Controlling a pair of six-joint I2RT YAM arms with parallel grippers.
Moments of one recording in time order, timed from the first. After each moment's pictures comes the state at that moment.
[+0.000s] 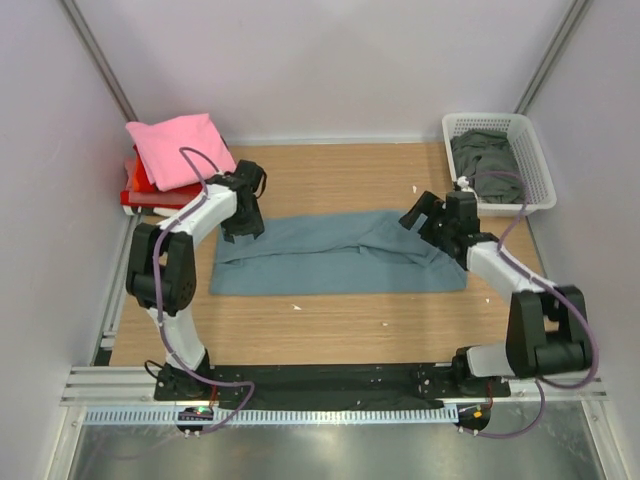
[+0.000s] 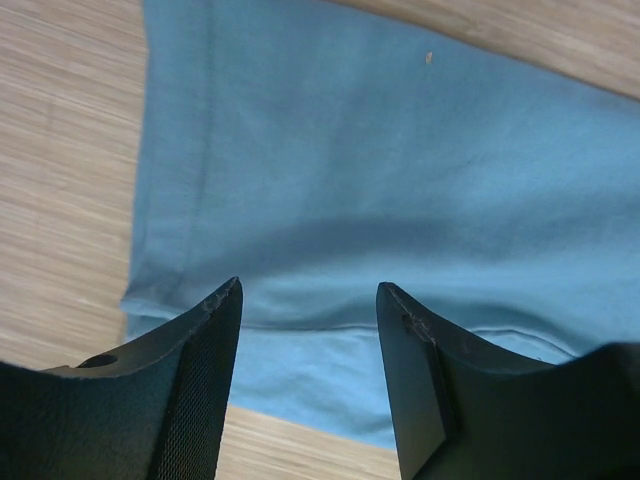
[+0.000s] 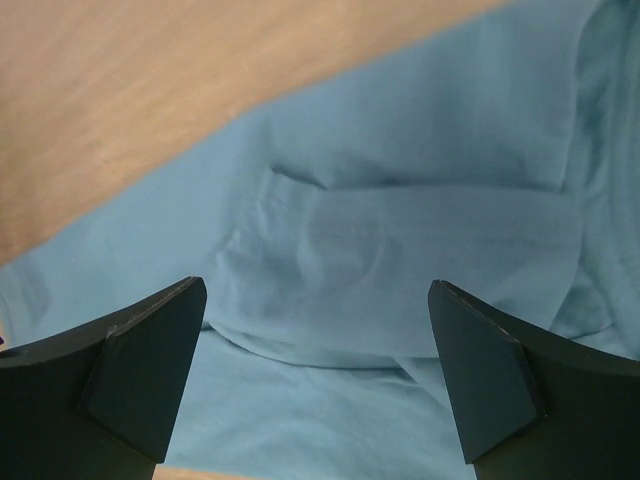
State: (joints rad) left arm -0.29 1.83 1.40 -0.84 -0.28 -0.56; right arm 0.10 1.32 0.72 -0.01 -0.08 0.63
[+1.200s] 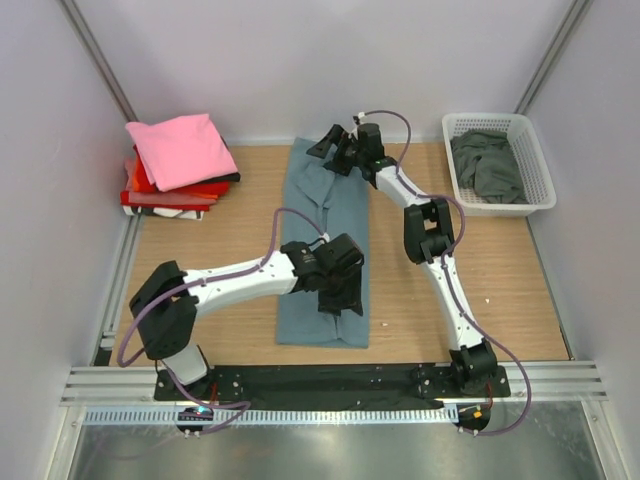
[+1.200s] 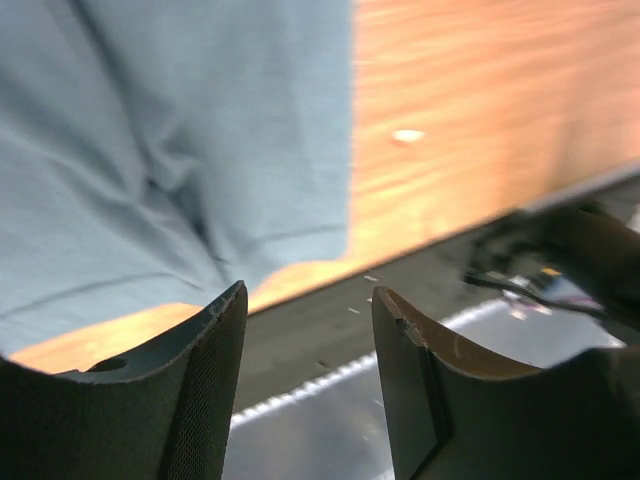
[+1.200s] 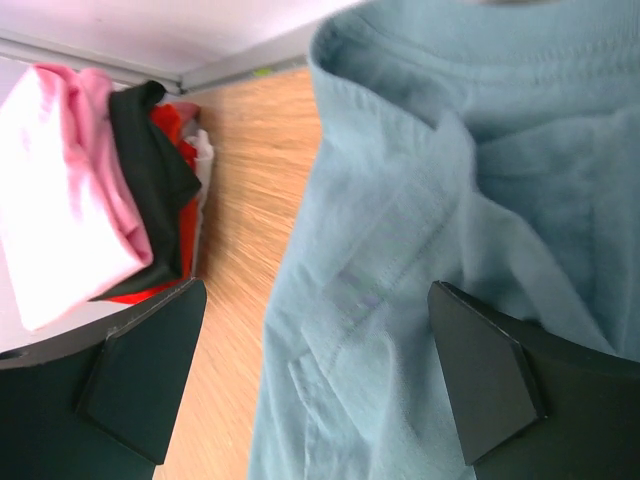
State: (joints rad) left arm -1.04 1.68 1.19 -0.66 0.09 -1.00; right arm 0.32 2.79 2.46 -0.05 -0.49 0.85
